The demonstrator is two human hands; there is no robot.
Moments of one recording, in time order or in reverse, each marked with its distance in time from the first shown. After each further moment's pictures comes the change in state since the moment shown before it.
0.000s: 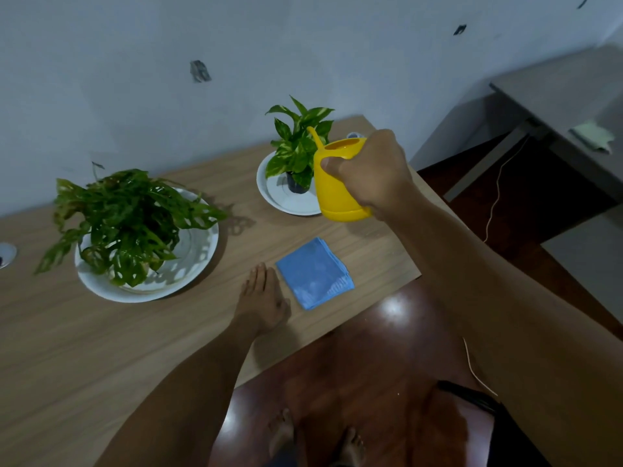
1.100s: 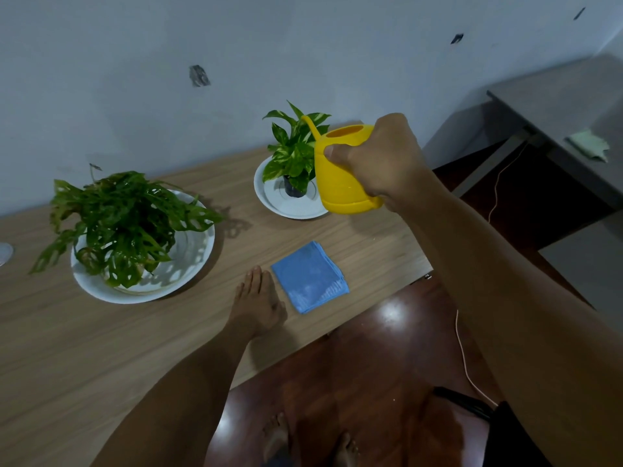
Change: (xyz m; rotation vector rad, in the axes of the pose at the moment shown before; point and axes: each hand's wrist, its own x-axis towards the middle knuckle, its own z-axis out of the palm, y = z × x) left_hand -0.005 0.009 -0.008 0.001 -0.021 -0.023; right_hand 0.003 -0.011 -0.031 -0.013 -0.018 -0.050
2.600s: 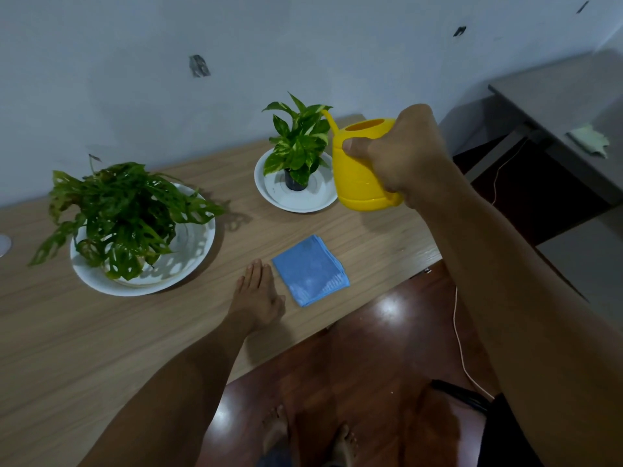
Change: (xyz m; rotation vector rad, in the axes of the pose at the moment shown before) left_hand 0.003 -0.010 0.011 -0.045 0.040 0.030; right_hand -0.007 0.003 -0.014 -0.022 0.083 0.021
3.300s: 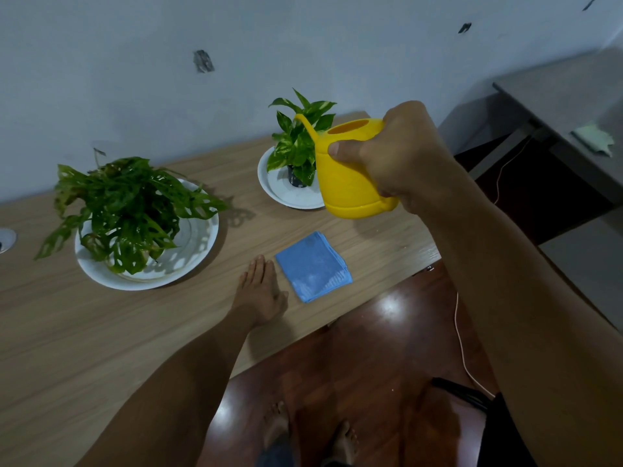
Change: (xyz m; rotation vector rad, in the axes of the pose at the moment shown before) left_hand 0.003 -0.003 0.002 0.009 0.012 0.003; right_hand -0.014 -0.005 0.006 0.007 -0.073 -0.068
